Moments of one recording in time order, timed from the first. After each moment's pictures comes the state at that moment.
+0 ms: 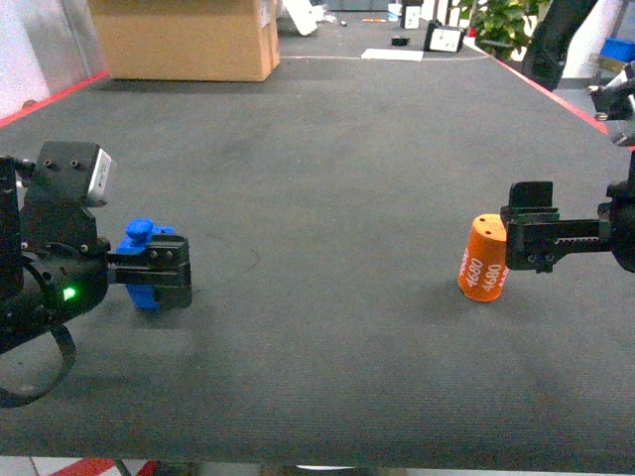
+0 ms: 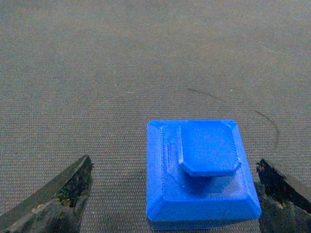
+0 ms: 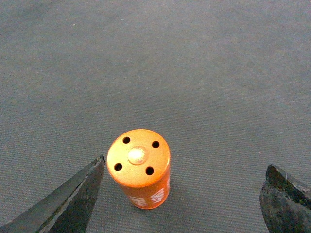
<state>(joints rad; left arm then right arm) -0.15 2.03 0.71 0.92 -0.07 -0.03 0.17 1.82 0.71 0.74 0.05 0.05</state>
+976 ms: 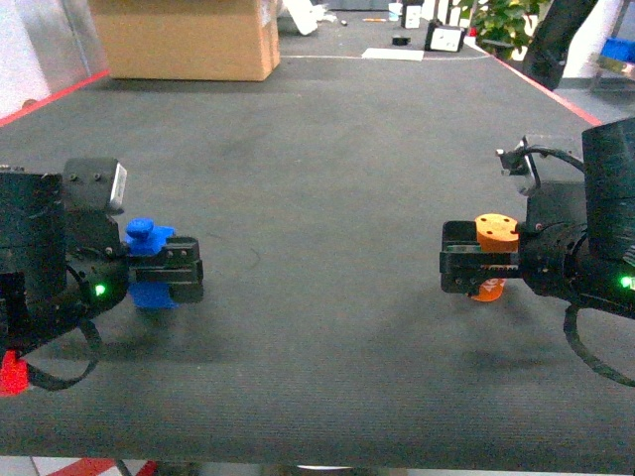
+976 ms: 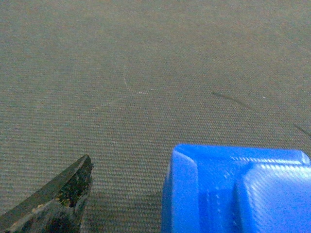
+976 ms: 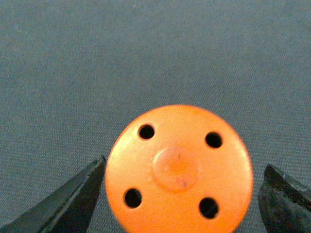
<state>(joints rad) -0.13 2.16 0.83 0.91 -0.12 -0.07 0.22 2.08 0.92 0.64 0.05 0.14</state>
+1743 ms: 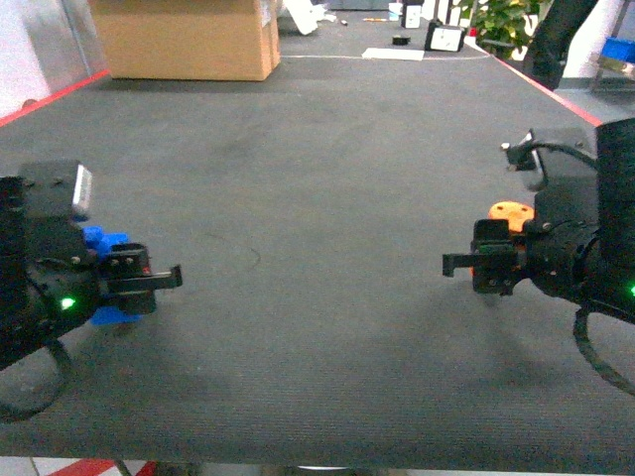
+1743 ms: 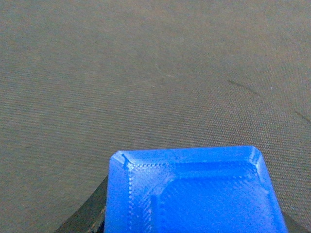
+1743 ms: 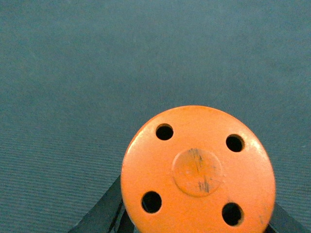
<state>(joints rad) -0.14 2.02 0.67 0.92 -0.20 -0.13 0.23 2.00 0.84 0.72 0.12 0.10</state>
